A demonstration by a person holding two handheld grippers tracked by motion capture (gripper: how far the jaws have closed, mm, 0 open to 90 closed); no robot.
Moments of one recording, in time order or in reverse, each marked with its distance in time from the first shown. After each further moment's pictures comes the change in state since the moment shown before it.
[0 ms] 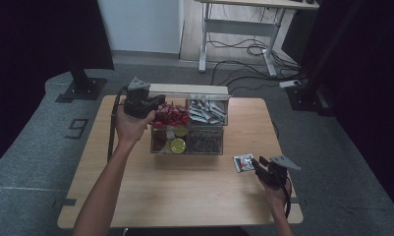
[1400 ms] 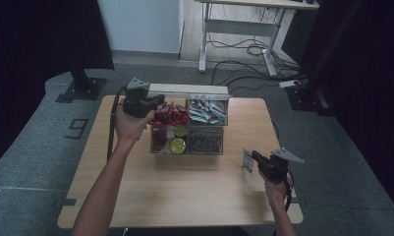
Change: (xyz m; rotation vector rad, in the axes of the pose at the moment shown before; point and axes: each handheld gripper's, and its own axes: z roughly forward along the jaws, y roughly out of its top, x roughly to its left) left arm 0.003 0.000 0.000 0.004 0.001 -0.004; right arm 0.004 0.028 -0.004 -0.023 0.110 0.033
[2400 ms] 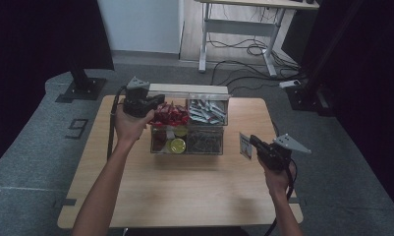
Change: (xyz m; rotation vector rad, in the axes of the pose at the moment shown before) left arm 0.001 0.001 0.000 0.000 -0.008 -0.004; right arm 0.041 0.066 -0.029 -0.137 0.063 -0.098
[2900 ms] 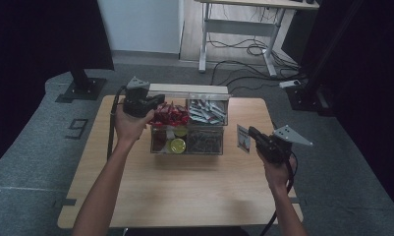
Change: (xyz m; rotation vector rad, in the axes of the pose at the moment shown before) left arm 0.000 0.000 0.000 0.000 -0.002 -0.002; right arm 0.014 0.032 -0.002 -0.038 0.013 -0.041
